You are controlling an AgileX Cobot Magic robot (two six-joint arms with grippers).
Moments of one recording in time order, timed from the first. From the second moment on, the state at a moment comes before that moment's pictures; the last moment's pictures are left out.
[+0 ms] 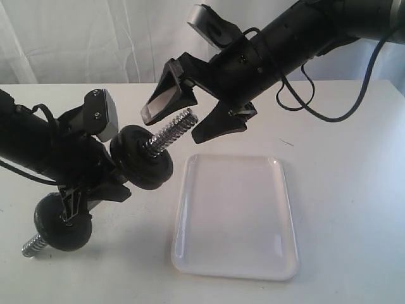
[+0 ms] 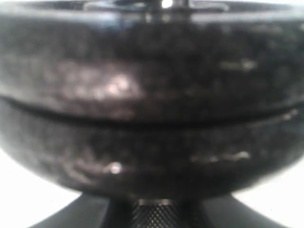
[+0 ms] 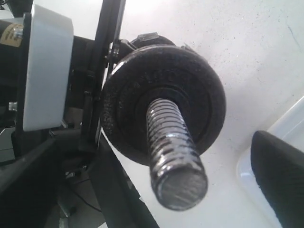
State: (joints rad) left arm -0.34 1.51 -0.90 -0.86 0.73 1.62; right arm 0.38 1.82 -1.50 0.95 1.21 -0.49
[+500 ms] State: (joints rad) left arm -0.34 1.51 -0.90 -0.84 0.73 1.62; right arm 0.33 1.79 -1.63 0.73 1.22 -0.50
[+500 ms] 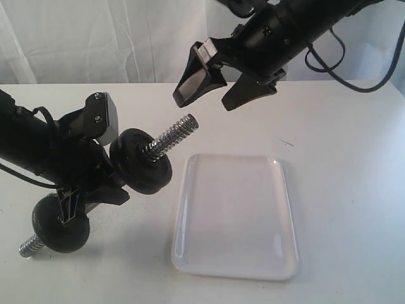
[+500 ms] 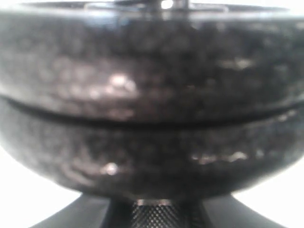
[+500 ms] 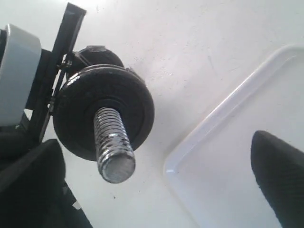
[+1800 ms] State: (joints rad) left arm -0.34 1.51 -0.90 -0.87 0.54 1.26; right arm 0.32 1.54 -1.65 0.29 1.22 -0.16
